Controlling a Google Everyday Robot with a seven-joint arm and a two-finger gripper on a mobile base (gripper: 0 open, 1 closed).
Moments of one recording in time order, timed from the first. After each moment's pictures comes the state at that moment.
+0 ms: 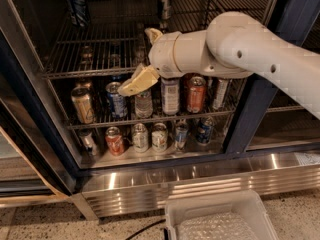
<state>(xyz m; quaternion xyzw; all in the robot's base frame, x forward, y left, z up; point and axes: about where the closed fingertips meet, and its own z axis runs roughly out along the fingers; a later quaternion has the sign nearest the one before) 0.608 0.059 0.923 -0.54 0.62 0.18 0.53</state>
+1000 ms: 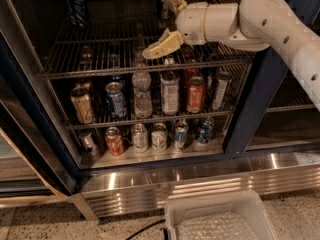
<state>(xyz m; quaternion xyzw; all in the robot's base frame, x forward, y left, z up) 0.691 0.007 0.976 -0.53 0.55 0.24 0.59</state>
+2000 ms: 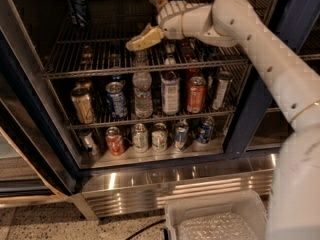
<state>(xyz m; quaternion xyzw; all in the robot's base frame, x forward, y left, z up) 0.750 0.046 0.967 -0.53 0.53 0.25 0.61</state>
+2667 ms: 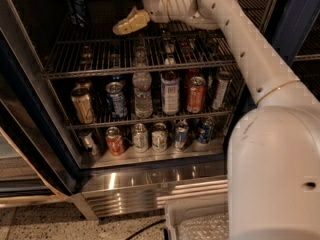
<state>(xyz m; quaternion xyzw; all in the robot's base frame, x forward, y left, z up) 0.780 0.092 1.001 -0.54 0.49 0.27 0.62</state>
